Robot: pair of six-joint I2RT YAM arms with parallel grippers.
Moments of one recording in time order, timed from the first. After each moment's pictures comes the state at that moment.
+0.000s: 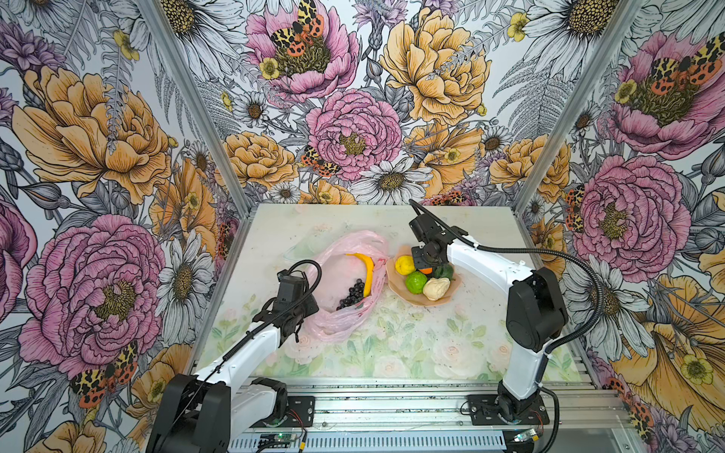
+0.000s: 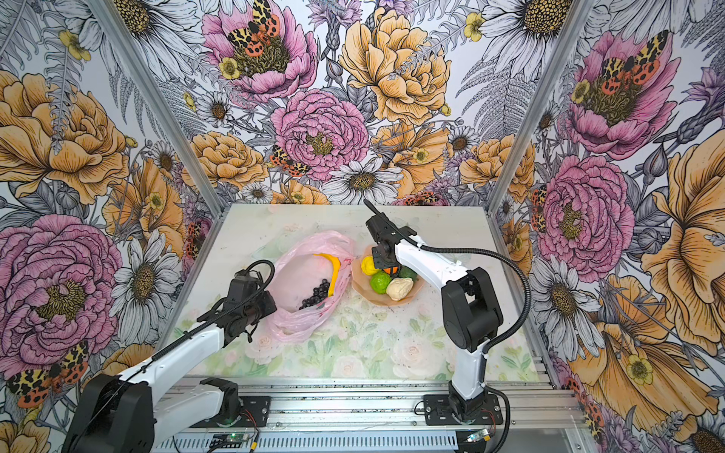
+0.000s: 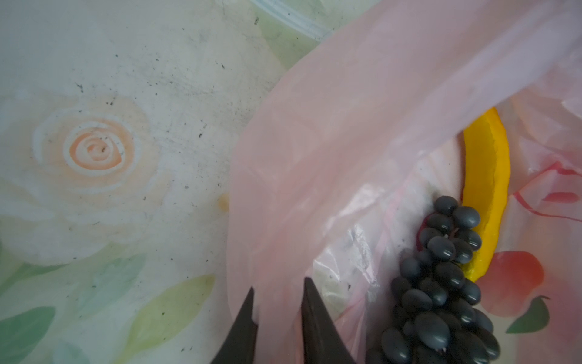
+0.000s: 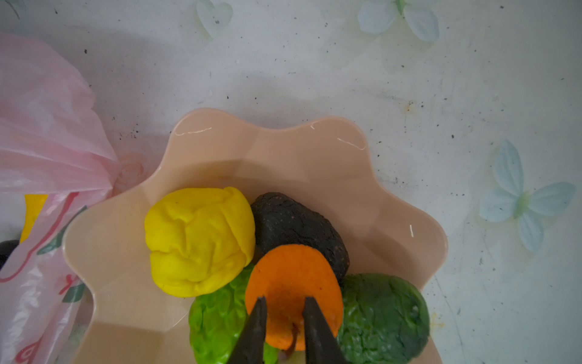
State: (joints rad) left arm -0.24 1.10 0.48 -0.23 -0.11 -0.63; right arm 0.49 1.87 1.53 -0.83 0.22 0.30
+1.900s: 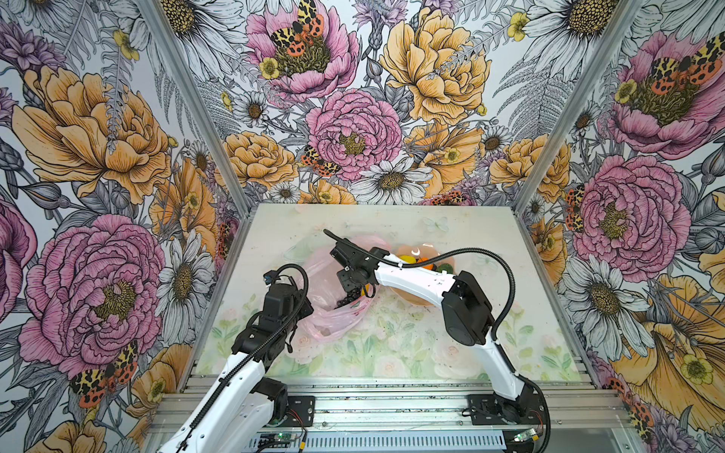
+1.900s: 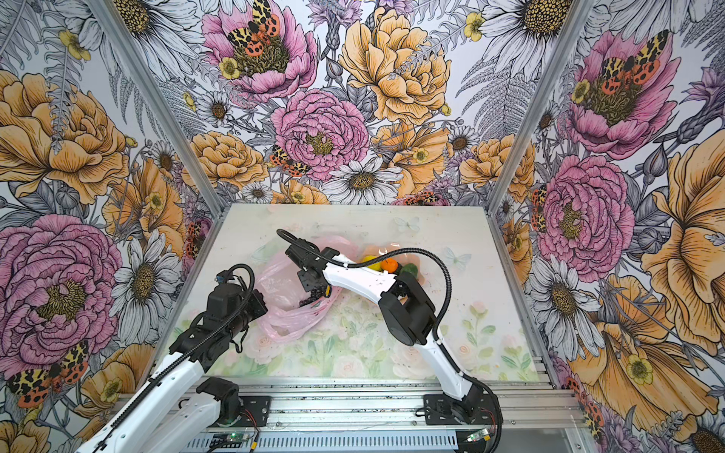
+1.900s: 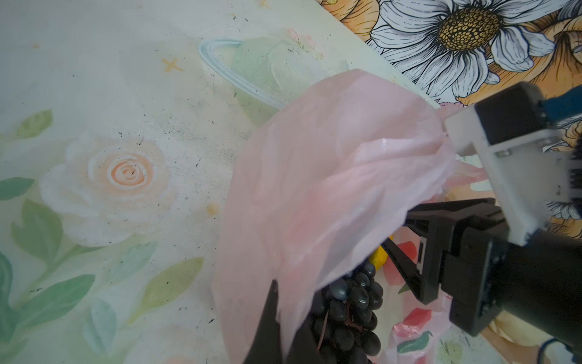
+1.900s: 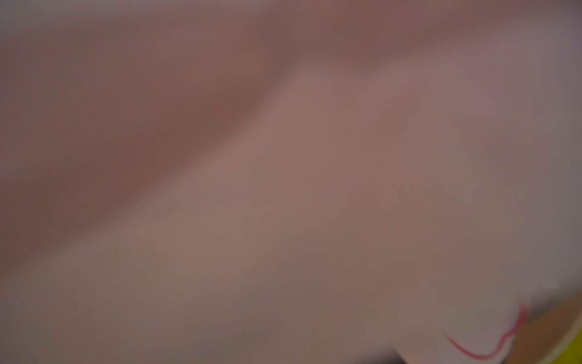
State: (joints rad) left arm -0.31 0.74 0.49 -0.40 -0.17 -0.69; right arm 0.88 2.28 1.98 -0.80 0.18 0.35
